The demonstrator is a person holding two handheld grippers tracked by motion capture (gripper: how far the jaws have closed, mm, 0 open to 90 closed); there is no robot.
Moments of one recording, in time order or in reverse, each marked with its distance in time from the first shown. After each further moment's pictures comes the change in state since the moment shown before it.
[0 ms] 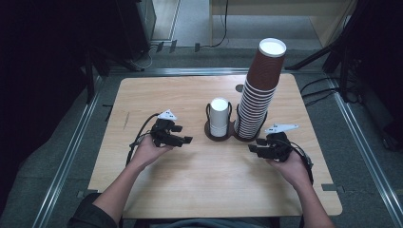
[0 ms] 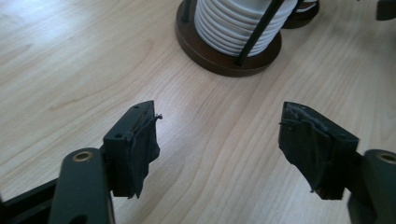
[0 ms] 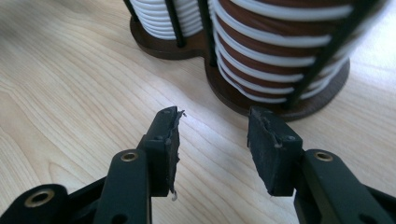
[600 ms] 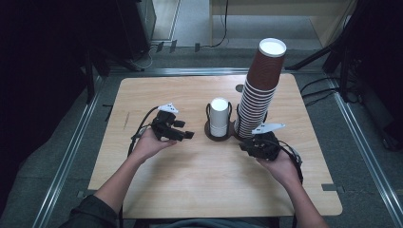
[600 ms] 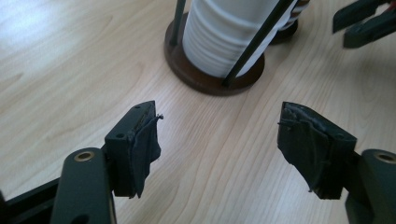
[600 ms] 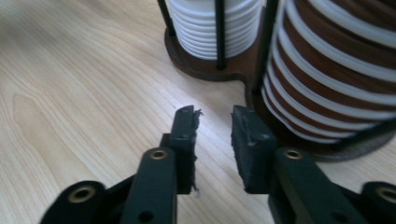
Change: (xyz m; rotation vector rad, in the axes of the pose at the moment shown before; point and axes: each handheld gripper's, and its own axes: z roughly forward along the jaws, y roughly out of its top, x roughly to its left) left arm 0.005 0.026 -0.004 0.006 -0.056 0.013; right arm 0.028 0.016 0.013 0.003 0.022 -0.074
